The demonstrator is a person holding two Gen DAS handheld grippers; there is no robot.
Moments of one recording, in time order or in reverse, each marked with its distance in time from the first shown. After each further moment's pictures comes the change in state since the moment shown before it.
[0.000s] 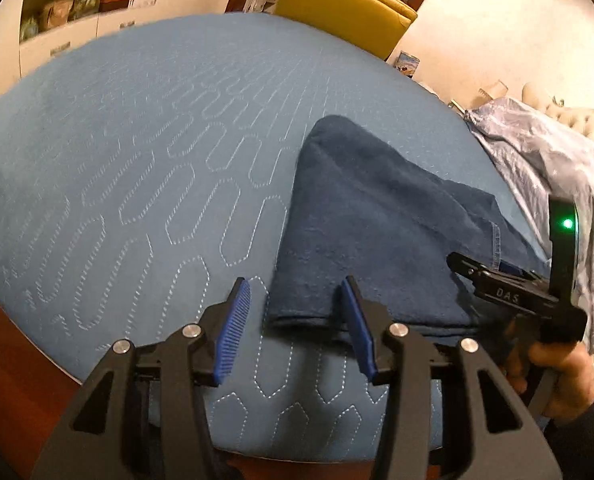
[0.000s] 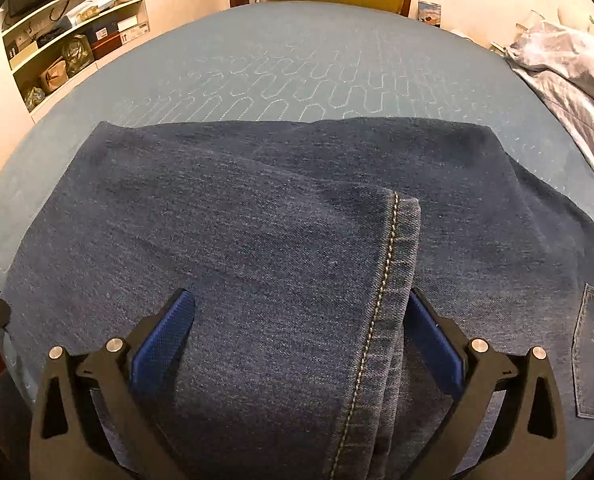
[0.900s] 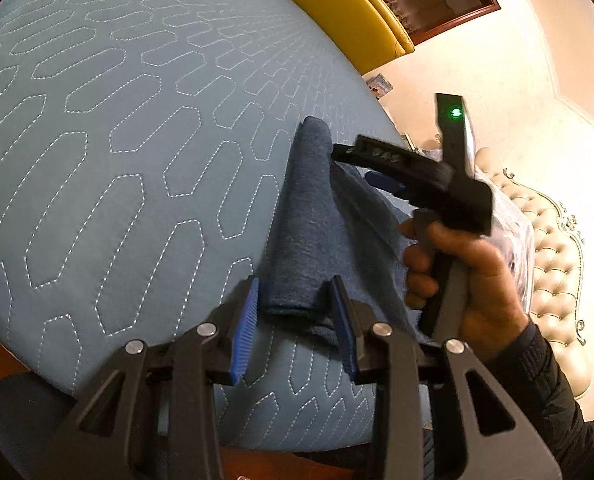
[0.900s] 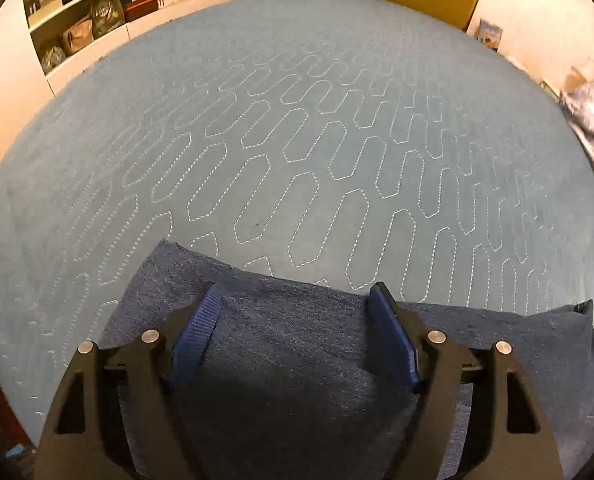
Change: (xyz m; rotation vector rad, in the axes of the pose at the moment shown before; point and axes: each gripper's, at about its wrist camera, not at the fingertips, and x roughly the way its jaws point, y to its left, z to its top) left arm 0.005 0.046 -0.010 -0.274 0.051 -0.345; right arm 0.044 0.121 0.122 -0.121 0.090 0.040
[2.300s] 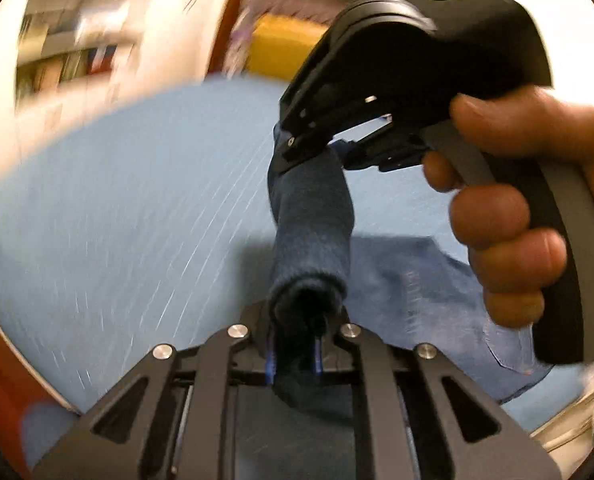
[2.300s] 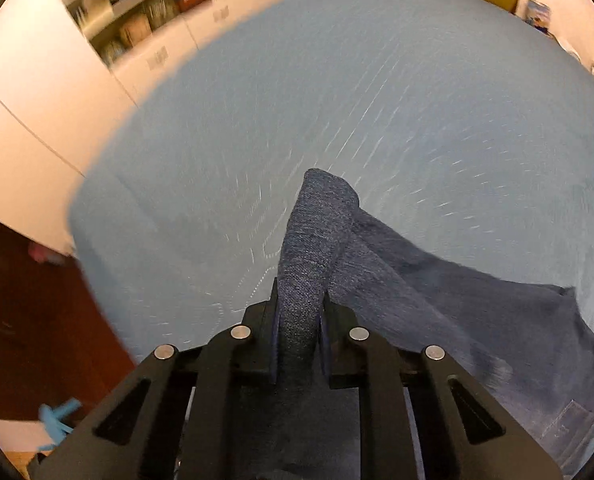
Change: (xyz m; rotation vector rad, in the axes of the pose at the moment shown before) left arm 0.020 -0.226 -0.063 0.506 -0.287 0.385; right arm -0.147 -0.042 0.013 -0.001 0.050 0.311
